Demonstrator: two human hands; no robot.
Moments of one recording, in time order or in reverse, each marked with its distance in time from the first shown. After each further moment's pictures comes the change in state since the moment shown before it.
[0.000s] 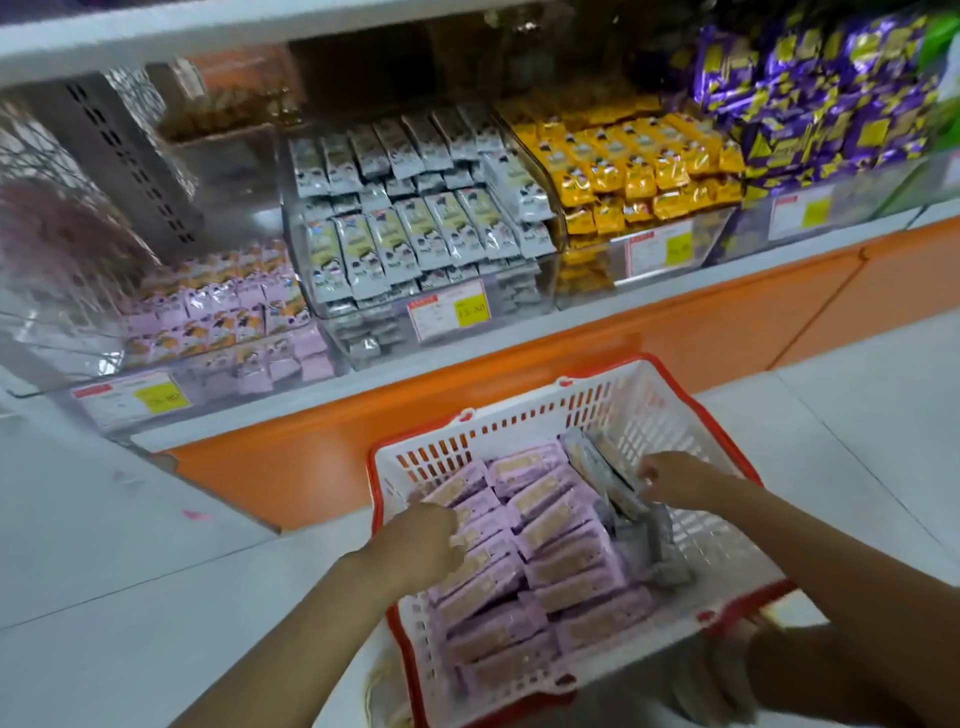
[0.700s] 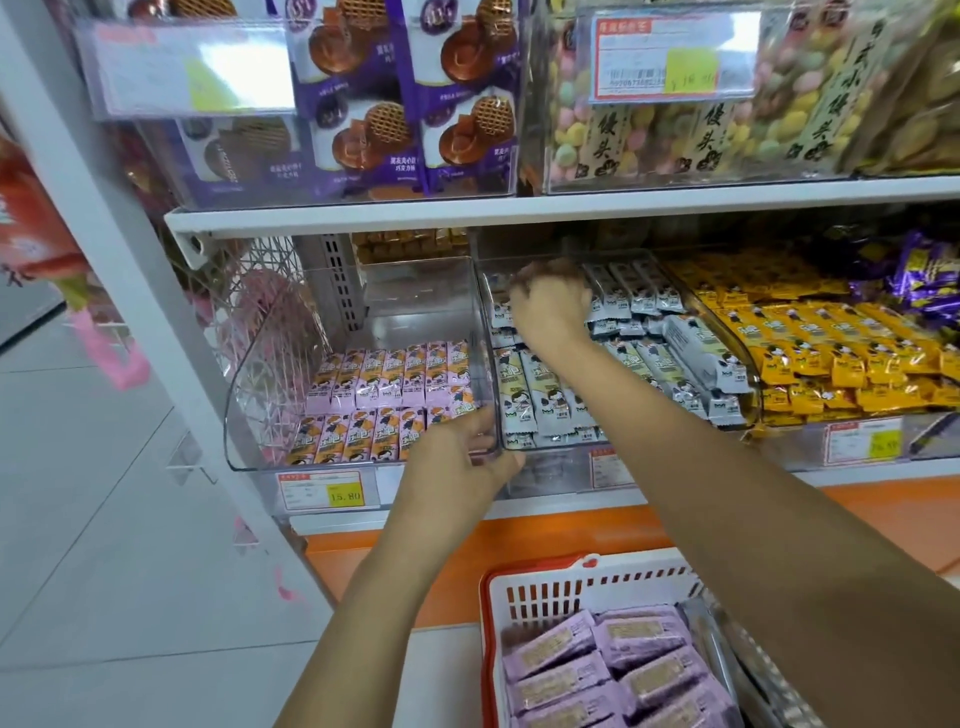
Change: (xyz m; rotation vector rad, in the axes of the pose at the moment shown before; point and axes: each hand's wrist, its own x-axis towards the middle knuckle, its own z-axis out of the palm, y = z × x) left_hand -0.058 -0.049 -0.169 -0.796 0.931 -0.031; right_hand 0.011 -0.379 -0.235 0.225 0.991 -0.415
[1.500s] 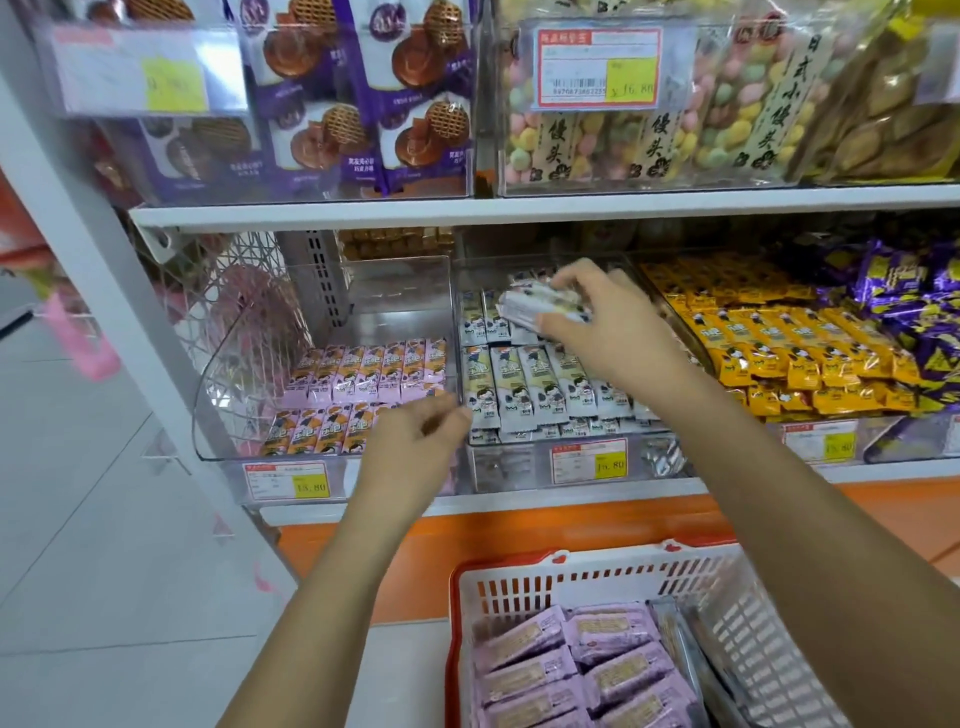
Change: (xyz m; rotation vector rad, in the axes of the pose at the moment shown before) left_hand 0.000 0.019 0.001 -0.131 0.117 -0.162; right_hand -0.064 0.045 -0.100 0.127 -0.125 -0.137
